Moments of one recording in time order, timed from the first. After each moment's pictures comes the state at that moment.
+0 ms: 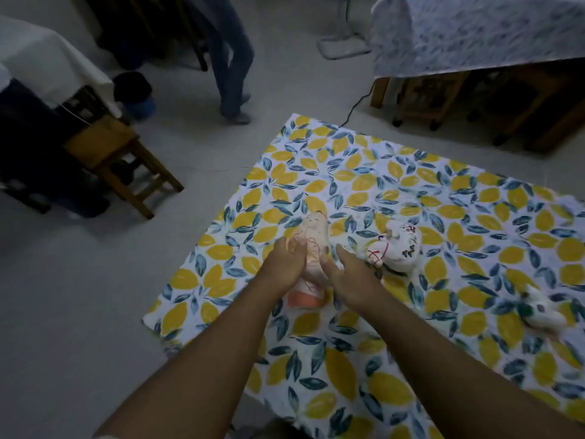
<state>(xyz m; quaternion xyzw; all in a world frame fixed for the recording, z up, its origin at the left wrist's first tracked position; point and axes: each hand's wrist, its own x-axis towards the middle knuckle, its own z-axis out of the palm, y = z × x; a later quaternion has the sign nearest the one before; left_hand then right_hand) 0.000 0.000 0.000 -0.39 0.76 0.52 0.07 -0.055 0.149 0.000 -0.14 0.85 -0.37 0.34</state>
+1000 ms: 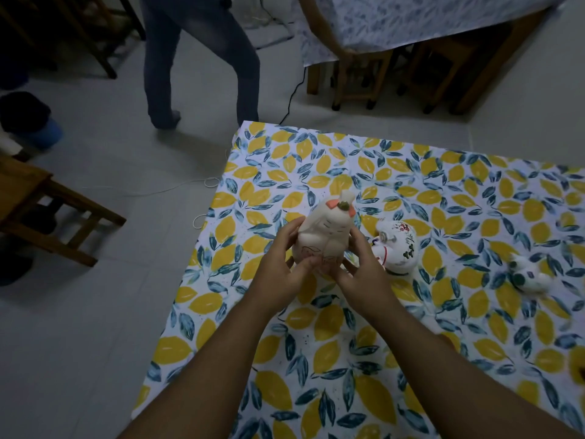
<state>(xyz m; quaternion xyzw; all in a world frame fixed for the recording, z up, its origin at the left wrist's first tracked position) -0.036 -0.060 -0.009 -0.06 0.76 0.65 0.01 -0.073 0.119 -0.012 -0.08 0.78 -0.60 0.15</state>
